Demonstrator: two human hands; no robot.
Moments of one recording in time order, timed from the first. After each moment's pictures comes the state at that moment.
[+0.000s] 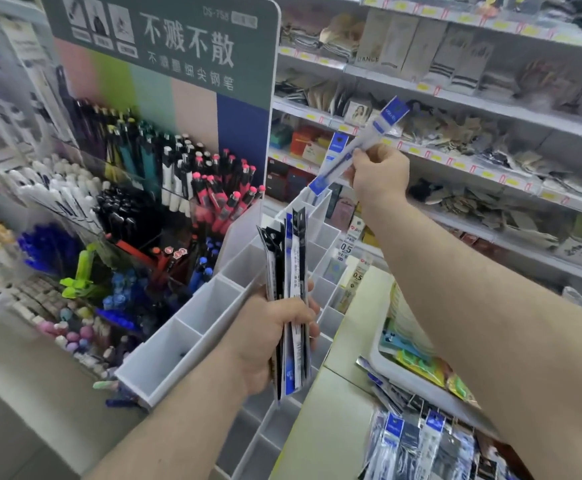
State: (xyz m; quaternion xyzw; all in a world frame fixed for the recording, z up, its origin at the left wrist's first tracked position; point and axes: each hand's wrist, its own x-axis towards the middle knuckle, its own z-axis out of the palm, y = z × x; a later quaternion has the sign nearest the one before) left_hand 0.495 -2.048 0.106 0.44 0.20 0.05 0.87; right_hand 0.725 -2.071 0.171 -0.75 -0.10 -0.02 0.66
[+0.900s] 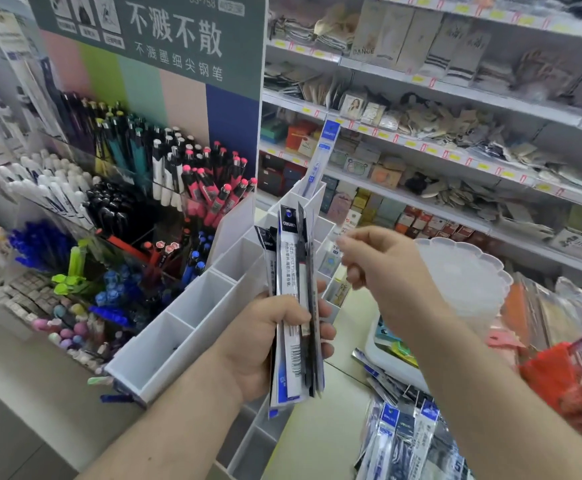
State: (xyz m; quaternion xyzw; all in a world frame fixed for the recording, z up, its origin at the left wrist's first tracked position) left_hand 0.490 -2.053 0.104 0.35 0.14 -0.03 0.93; right_hand 0.607 -2.163 0.151 -0.77 -0.17 0.17 0.60
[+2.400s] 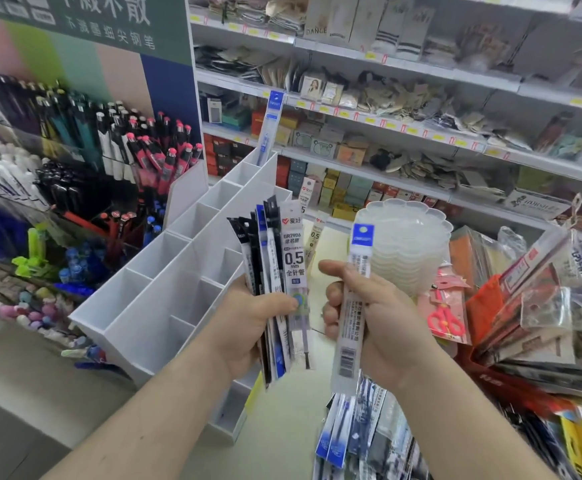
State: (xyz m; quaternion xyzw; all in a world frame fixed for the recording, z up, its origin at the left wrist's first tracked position) left_hand 0.471 -2.097 0.086 0.51 0.14 0.04 0.85; right_hand 0.528 -2.245 0.125 -0.54 0.01 0.34 0.77
